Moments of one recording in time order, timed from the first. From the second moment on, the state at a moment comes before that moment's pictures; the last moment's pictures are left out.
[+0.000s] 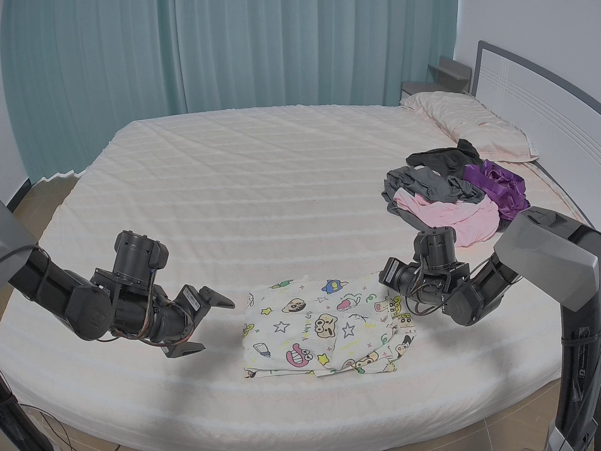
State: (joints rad) left arm -0.30 1.85 -0.71 -0.29 -0.27 -1.11; right arm 0.38 2.35 -1.06 -0.77 -0.02 0.71
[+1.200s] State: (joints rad) left arm -0.31 1.87 -0.71 -0.29 -0.27 -1.11; right arm 0.32 2.22 -0.94 -0.78 0.05 0.68
